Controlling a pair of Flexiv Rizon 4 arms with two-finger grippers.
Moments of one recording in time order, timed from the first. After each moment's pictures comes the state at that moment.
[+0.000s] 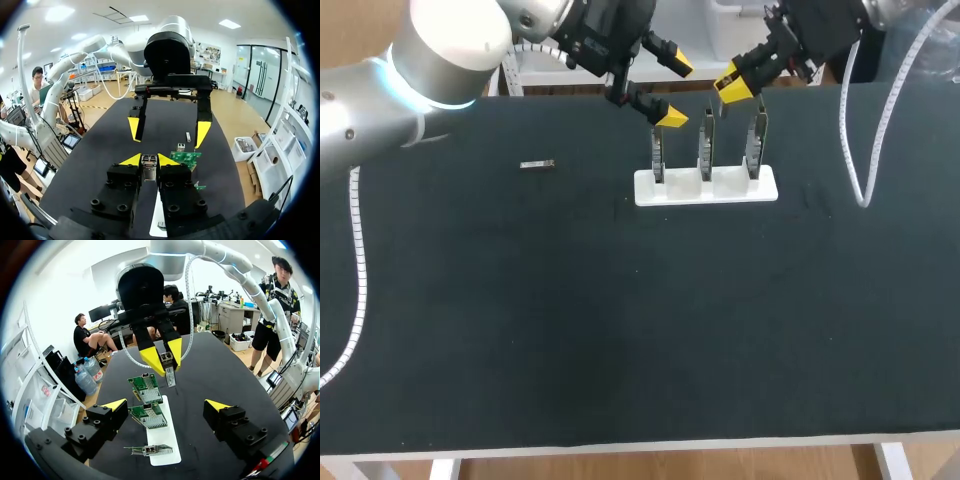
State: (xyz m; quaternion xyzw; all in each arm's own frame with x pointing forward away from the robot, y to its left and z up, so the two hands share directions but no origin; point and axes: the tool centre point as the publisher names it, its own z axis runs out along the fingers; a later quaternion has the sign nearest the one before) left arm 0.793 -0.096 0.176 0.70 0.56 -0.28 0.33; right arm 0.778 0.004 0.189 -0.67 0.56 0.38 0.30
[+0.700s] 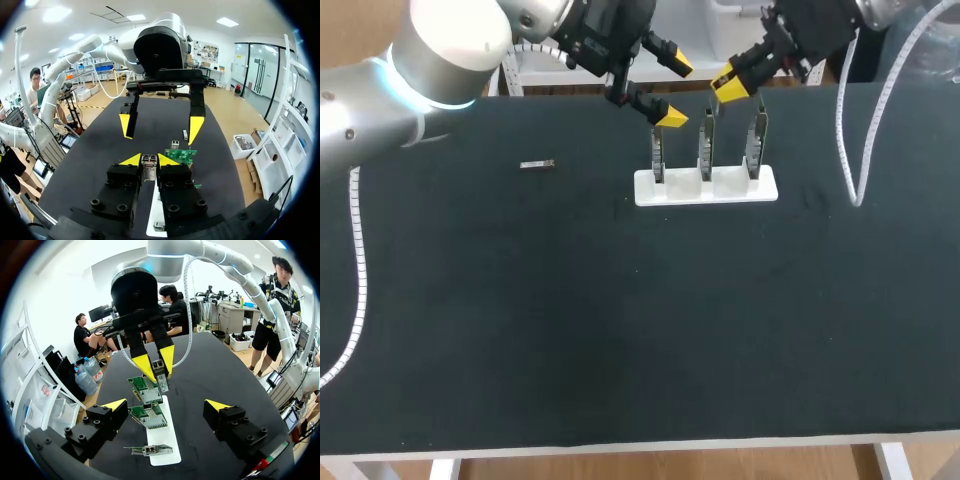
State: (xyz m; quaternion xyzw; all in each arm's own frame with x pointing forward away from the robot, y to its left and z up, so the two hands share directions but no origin) left arm 0.793 -0.096 0.176 0.70 0.56 -0.28 0.33; right arm 0.789 0.006 0.182 -0.67 0.57 0.37 0.30
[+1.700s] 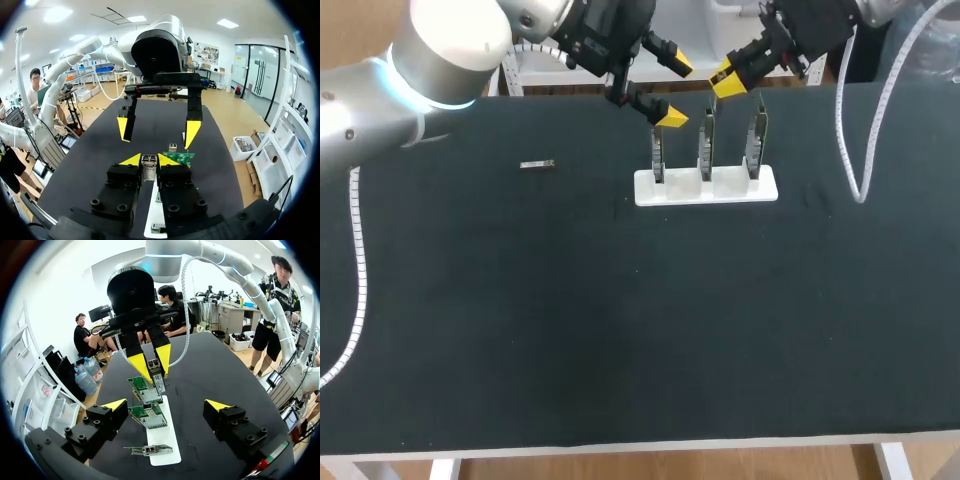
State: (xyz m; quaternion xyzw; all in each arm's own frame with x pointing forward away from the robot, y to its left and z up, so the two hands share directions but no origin) left arm 0.793 -0.096 0.176 0.70 0.56 -0.28 0.33; right arm 0.792 0.009 0.186 -0.67 0.56 0.38 0.31
